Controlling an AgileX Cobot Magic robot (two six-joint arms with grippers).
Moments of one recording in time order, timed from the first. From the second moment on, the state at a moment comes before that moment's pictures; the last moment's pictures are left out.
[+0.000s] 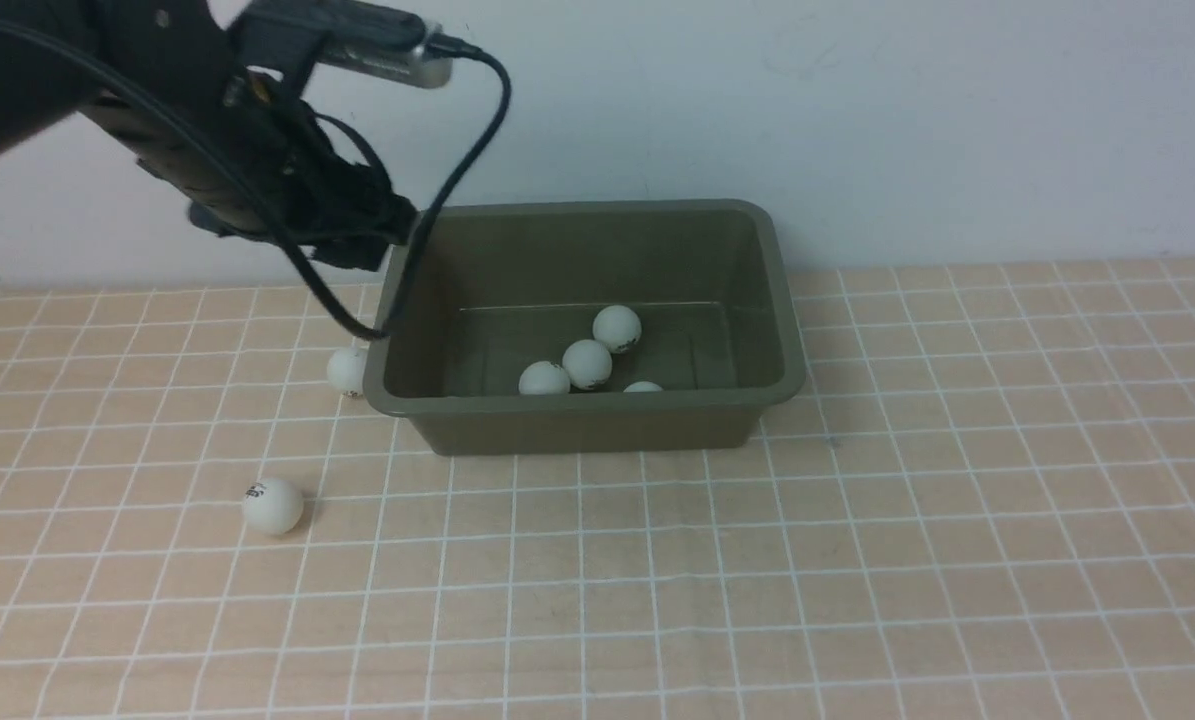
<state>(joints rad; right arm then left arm) 0.42 0.28 -0.83 0.13 1.24 0.01 -0.21 1.65 -1.50 0.04 0.89 0.07</state>
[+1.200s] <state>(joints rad) 0.42 0.28 -0.83 0.18 1.25 -0.02 -0.12 1.83 -1.04 0.03 0.49 0.10</state>
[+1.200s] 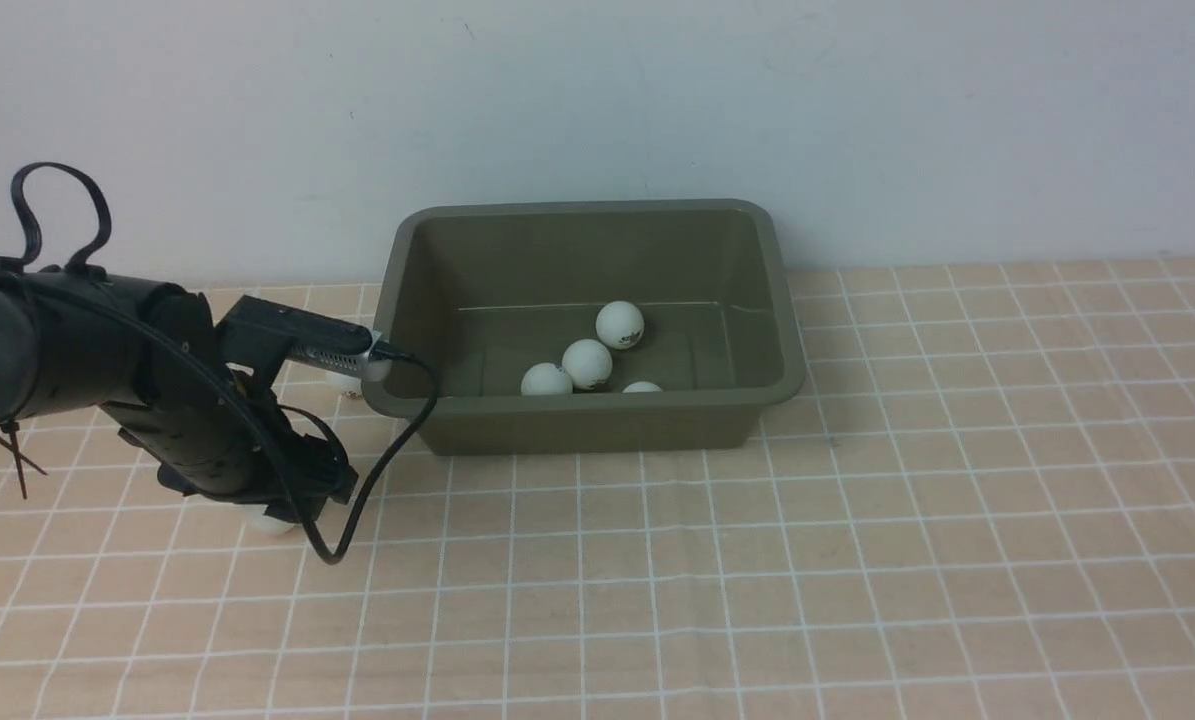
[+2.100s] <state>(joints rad) 0.42 0.28 -0.83 0.18 1.25 -0.02 -0.12 1.79 -1.34 0.06 0.78 0.08</state>
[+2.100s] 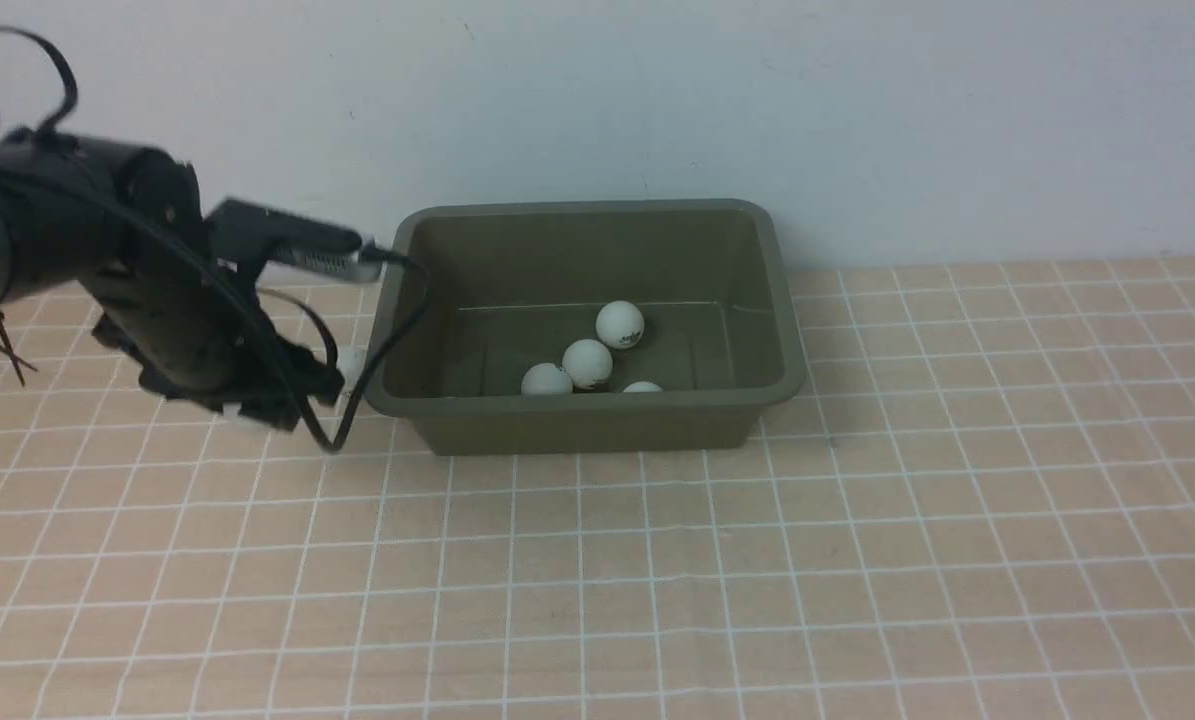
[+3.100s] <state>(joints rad) 0.42 0.28 -0.83 0.16 1.26 -0.02 -0.37 2.07 -1.55 -0.08 0.45 0.26</state>
